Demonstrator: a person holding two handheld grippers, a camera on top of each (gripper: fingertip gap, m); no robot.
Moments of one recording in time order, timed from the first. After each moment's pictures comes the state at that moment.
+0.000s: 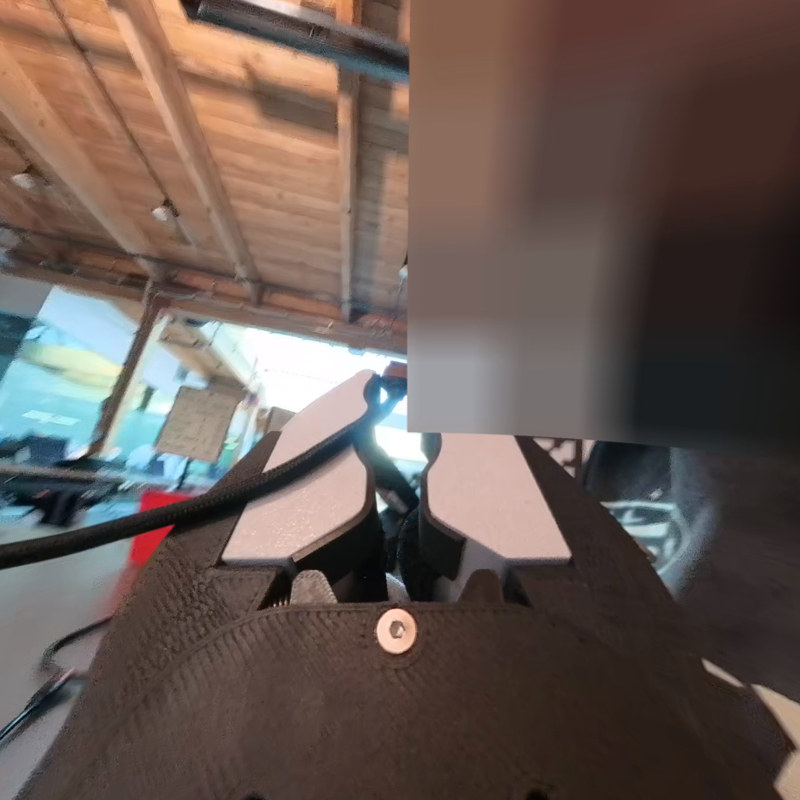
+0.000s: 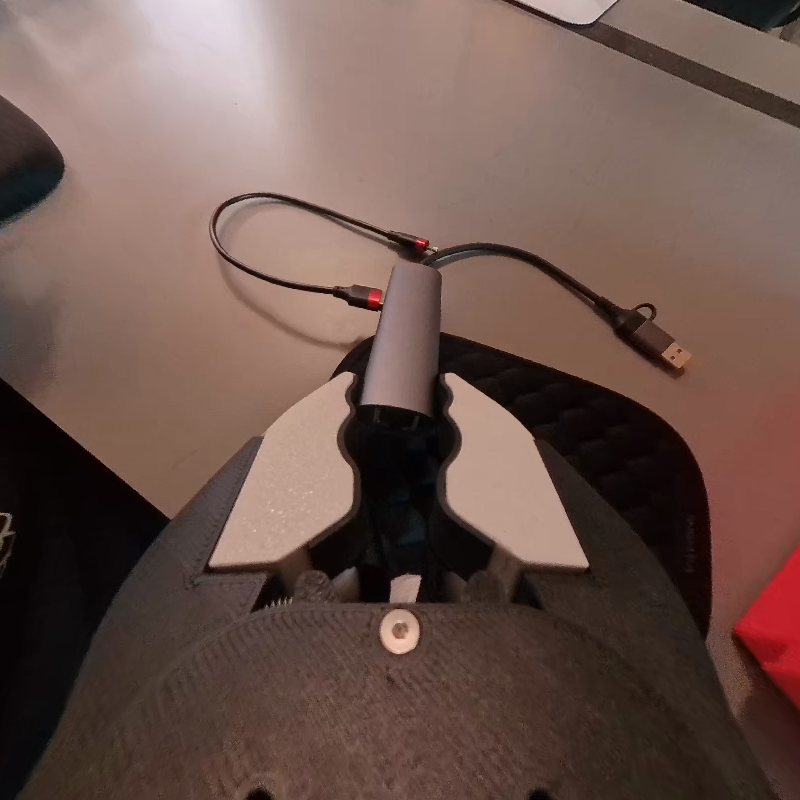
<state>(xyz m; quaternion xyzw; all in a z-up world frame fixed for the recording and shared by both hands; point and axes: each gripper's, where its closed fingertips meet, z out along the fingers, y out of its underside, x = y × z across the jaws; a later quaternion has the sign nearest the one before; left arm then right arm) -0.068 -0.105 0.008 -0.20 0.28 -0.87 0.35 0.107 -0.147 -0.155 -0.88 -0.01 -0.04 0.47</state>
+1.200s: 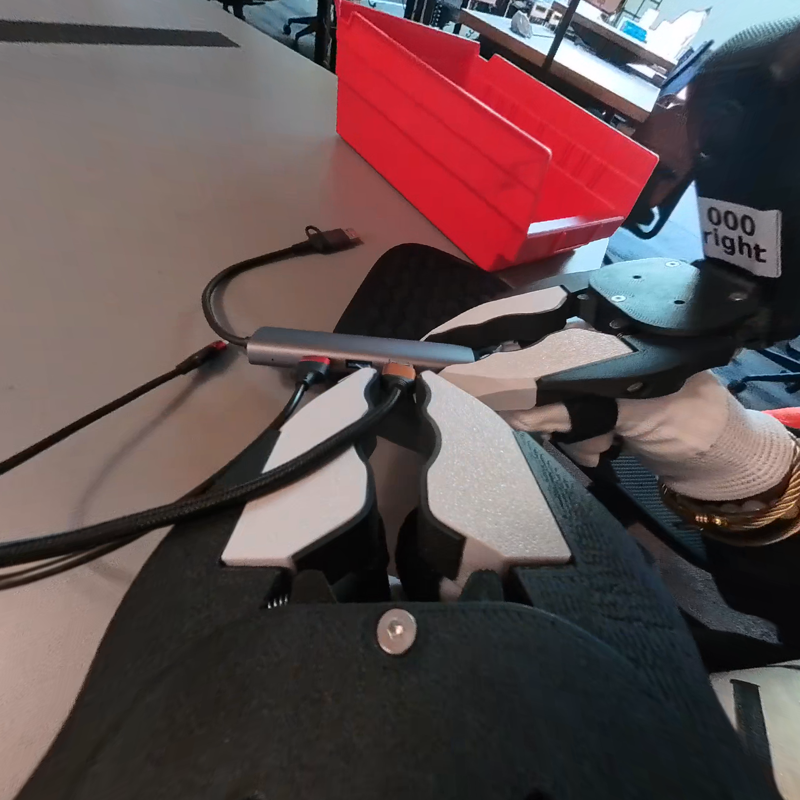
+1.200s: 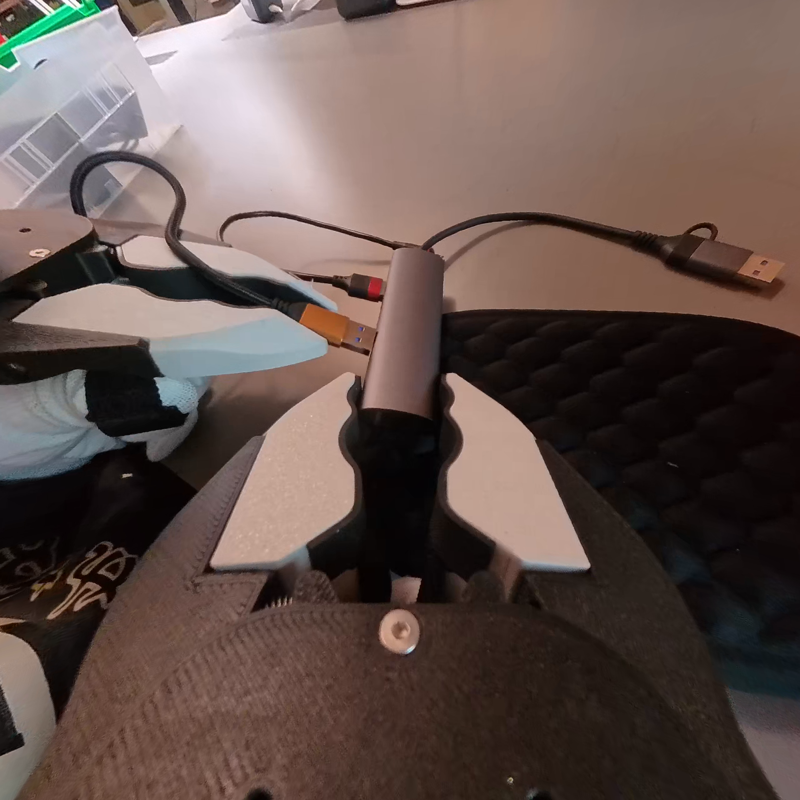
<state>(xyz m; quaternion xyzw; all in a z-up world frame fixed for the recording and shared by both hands) 0.078 -0.143 -0.135 -0.62 0.55 -0.49 0.29 0.095 -0.150 -0.157 -0.85 0.11 0.10 0.50</state>
